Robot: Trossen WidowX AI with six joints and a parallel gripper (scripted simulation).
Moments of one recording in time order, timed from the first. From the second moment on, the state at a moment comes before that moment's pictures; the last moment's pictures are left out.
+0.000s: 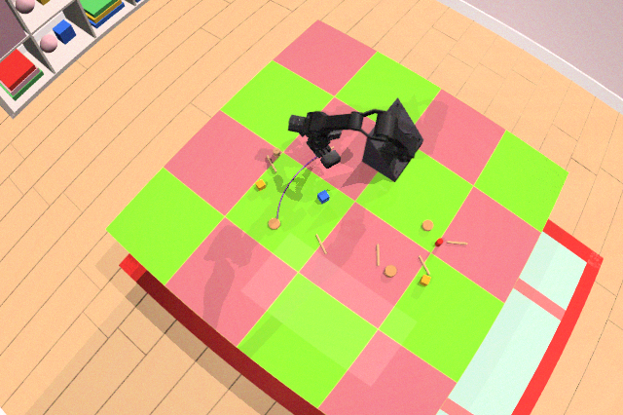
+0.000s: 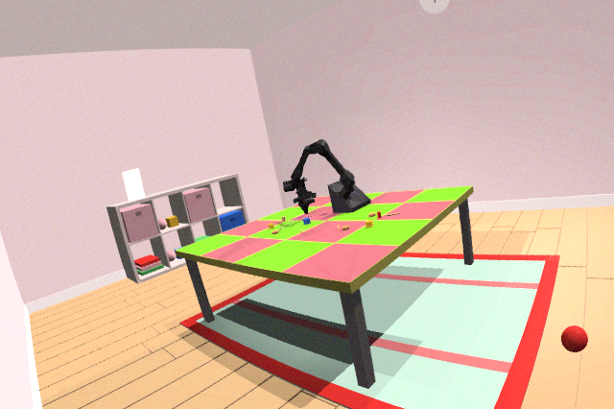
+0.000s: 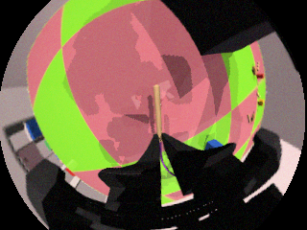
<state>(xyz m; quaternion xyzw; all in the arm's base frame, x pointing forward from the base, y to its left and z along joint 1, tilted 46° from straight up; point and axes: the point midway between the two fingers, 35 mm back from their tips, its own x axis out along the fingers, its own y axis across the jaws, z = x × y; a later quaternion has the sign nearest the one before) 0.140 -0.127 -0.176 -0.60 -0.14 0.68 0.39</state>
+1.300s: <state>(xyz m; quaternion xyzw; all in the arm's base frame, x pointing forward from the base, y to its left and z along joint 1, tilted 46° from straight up) 0.138 -0.151 -0.151 -0.61 -0.15 0.68 0.38</state>
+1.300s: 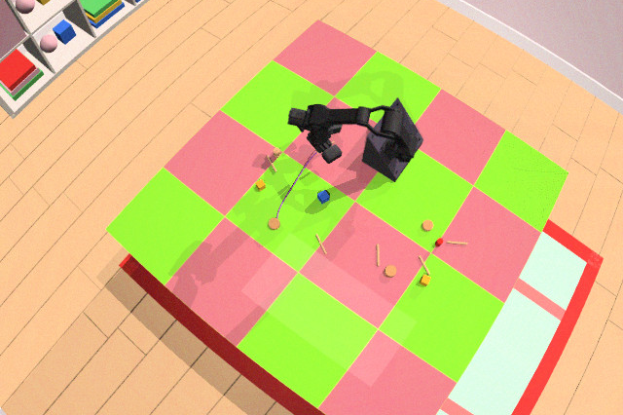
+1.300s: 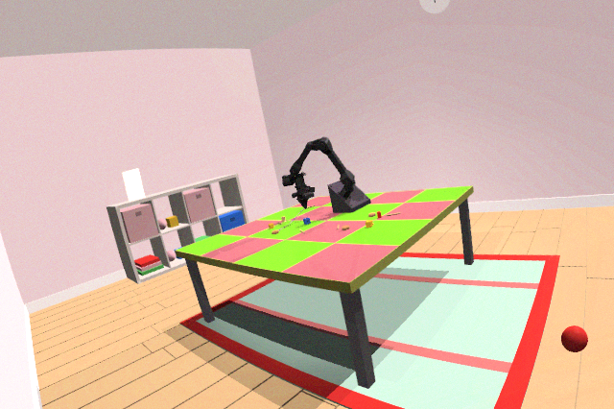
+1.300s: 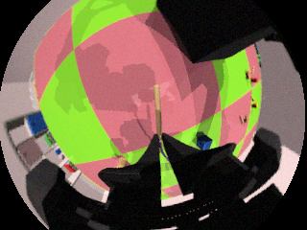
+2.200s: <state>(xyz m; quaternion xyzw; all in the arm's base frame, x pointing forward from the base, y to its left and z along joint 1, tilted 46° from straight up) 0.160 -0.161 -0.155 -0.72 -0.44 0.54 0.06</state>
